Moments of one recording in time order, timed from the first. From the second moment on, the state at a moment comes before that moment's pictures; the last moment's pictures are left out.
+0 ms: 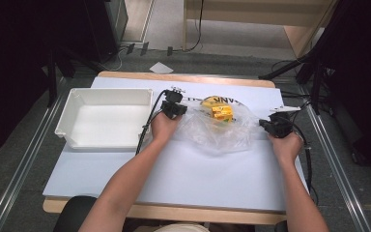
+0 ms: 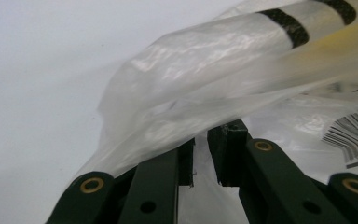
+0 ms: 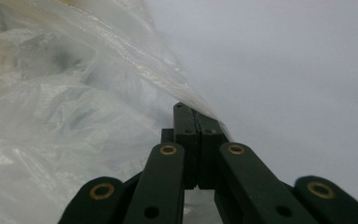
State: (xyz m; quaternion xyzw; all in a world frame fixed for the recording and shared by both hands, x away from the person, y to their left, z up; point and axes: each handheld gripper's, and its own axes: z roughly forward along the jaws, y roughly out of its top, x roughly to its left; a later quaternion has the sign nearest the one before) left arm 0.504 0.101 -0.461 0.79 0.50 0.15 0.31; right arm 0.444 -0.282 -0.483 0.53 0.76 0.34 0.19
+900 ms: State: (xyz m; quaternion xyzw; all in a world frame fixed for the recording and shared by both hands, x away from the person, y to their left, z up) left arm 0.506 0.099 -0.463 0.79 0.50 0.16 0.31; right arm 0.435 -0.319 -0.483 0.55 0.74 0.32 0.21
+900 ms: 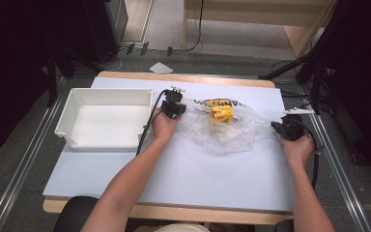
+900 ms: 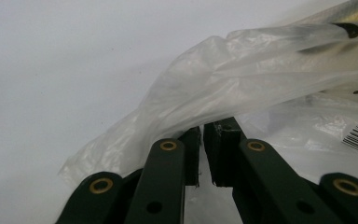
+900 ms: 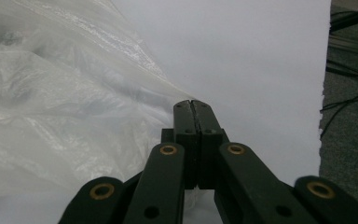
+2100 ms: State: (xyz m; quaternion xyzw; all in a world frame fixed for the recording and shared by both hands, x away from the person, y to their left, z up) left arm 0.493 0.094 -0.423 0.80 0.47 0.14 0.35; right arm 0.422 -0.331 -0.438 0.54 0.73 0.36 0.22
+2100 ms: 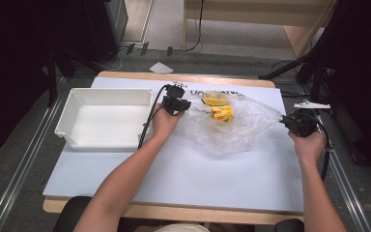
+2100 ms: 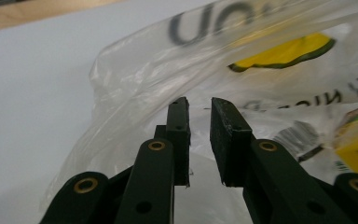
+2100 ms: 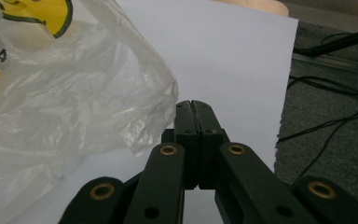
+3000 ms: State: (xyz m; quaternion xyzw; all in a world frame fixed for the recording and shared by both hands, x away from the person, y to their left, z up) left arm 0.439 0.073 -0.395 0.81 0.42 0.07 0.41; right arm 0.470 -0.233 -0.386 0.45 0.77 0.41 0.20
